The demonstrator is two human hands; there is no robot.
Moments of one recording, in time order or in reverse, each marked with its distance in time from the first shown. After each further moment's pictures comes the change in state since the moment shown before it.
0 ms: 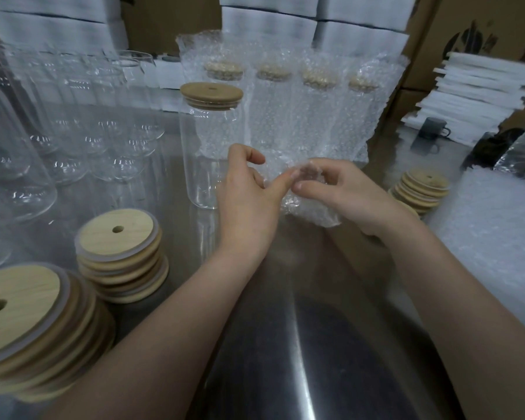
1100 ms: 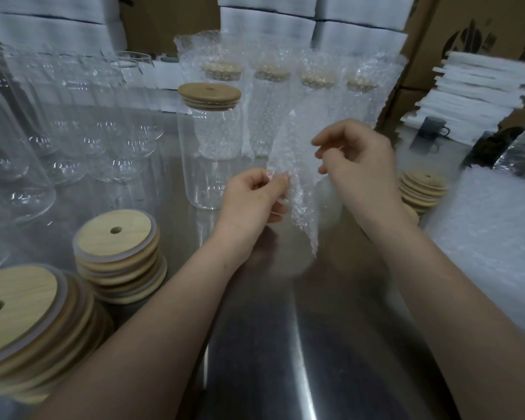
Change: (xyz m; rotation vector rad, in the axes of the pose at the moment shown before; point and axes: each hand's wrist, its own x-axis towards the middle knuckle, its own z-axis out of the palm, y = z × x) left_hand 0.007 -0.012 0.000 -0.290 -0.277 -0.313; right_hand -0.001 -0.018 0.007 -0.080 0.576 -0.119
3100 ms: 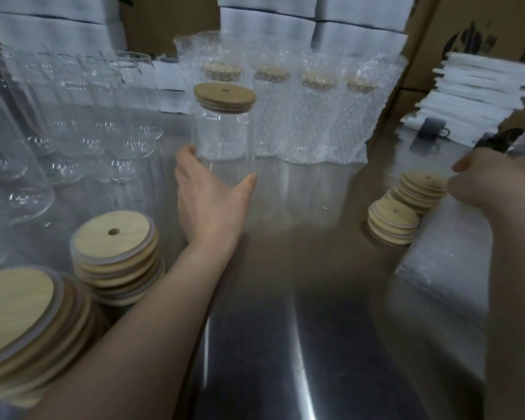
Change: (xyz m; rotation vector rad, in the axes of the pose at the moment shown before) left_hand 0.016 -0.010 -0.027 0.554 0.576 0.241; right_hand 0.027 0.010 -0.104 -0.892 -0.047 0.725
